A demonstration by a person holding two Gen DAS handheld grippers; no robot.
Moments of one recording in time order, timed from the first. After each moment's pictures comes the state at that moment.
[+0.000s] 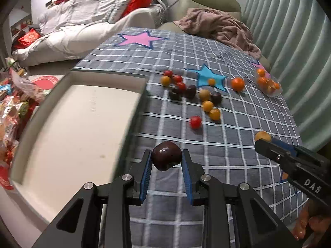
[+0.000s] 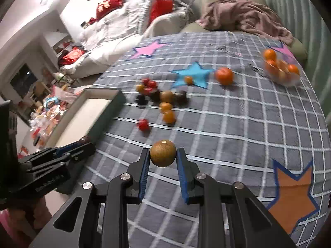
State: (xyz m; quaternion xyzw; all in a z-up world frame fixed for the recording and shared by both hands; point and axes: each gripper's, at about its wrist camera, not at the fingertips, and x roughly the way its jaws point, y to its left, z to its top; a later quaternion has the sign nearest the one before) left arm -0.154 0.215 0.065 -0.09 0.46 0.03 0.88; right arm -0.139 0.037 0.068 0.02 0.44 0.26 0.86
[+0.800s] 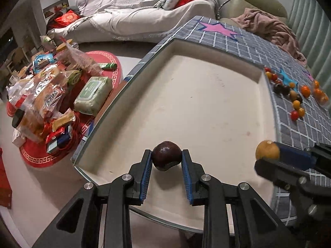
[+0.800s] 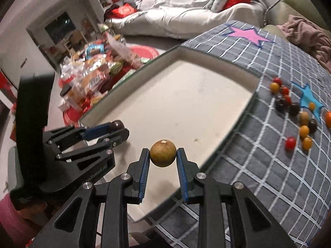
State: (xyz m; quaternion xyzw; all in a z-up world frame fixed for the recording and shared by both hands) left arm -0.204 0.373 0.021 -0.10 0.49 0.16 0.85; right arm -0.192 0.256 0.036 -0.12 0.49 0.39 0.77
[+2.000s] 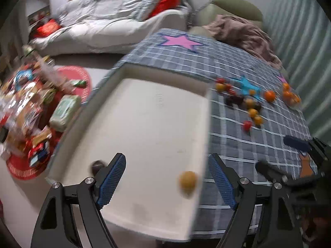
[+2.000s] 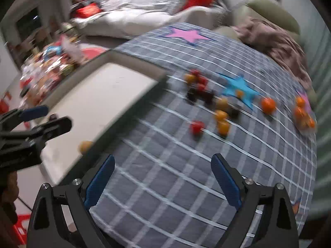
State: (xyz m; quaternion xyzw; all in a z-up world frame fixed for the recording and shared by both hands) left arm -0.179 0.297 0.068 -0.10 0.47 0.07 0.88; right arm -0.150 0.125 0.063 -0.14 0.47 0.23 0.84
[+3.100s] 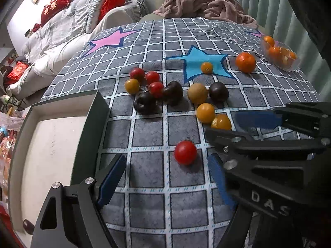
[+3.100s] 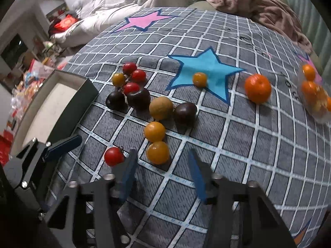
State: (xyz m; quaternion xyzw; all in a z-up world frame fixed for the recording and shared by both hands) left arm -0.060 0.158 0.008 0.03 0.49 0.01 0.87; right arm -0.033 0.086 0.012 -0.08 0.51 0.23 0.82
